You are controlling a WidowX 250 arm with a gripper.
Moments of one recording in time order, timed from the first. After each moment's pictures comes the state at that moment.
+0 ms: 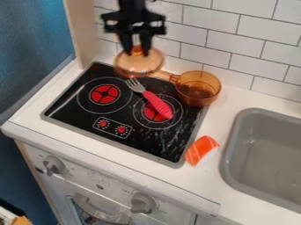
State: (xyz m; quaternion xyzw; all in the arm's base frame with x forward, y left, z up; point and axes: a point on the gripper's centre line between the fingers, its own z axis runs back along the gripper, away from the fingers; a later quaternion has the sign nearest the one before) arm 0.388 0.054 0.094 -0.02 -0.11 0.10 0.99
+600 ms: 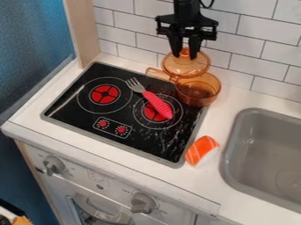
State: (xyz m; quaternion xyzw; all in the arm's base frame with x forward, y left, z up) arm 0.438 -0.010 0.060 -0.03 -0.09 0.04 1.00
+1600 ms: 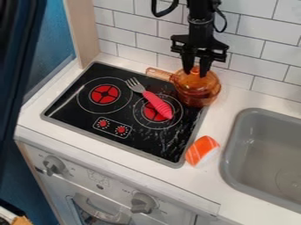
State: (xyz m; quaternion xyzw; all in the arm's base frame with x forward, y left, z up) arm 0.454 -0.023 0.025 -0.02 -0.07 0.00 1.00
